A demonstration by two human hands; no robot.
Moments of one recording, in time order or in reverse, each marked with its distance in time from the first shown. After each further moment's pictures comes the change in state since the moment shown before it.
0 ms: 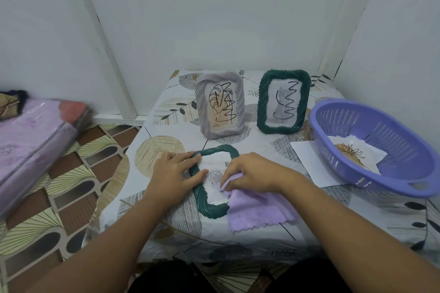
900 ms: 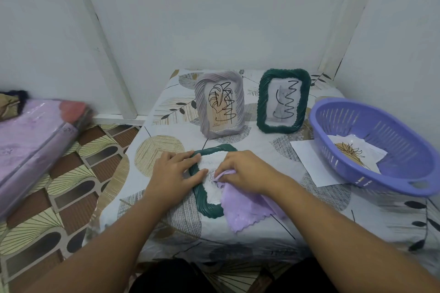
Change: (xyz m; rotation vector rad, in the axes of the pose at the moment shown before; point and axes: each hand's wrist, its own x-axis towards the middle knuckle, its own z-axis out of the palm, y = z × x) left_hand -0.001 0.001 0.000 -0.021 0.012 0.000; right_hand 0.011 -0.008 0.013 -0.058 0.156 -0.004
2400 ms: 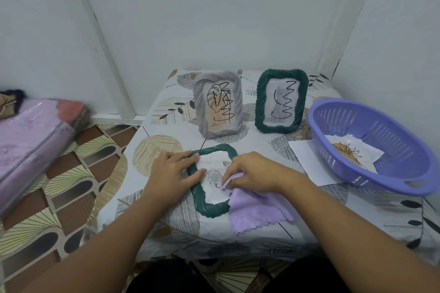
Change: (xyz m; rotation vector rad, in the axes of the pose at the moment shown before) left_hand 0.000 0.002 -0.003 0.030 -0.016 0.001; right_hand -0.015 0.007 -0.019 0.030 -0.132 0.026
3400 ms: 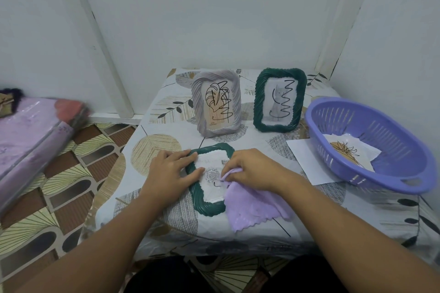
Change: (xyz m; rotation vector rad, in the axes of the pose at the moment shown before) left_hand 0.000 0.001 -0.002 0.007 -0.021 -0.010; right_hand 0.000 0.001 0.003 -0.019 0.097 0.018
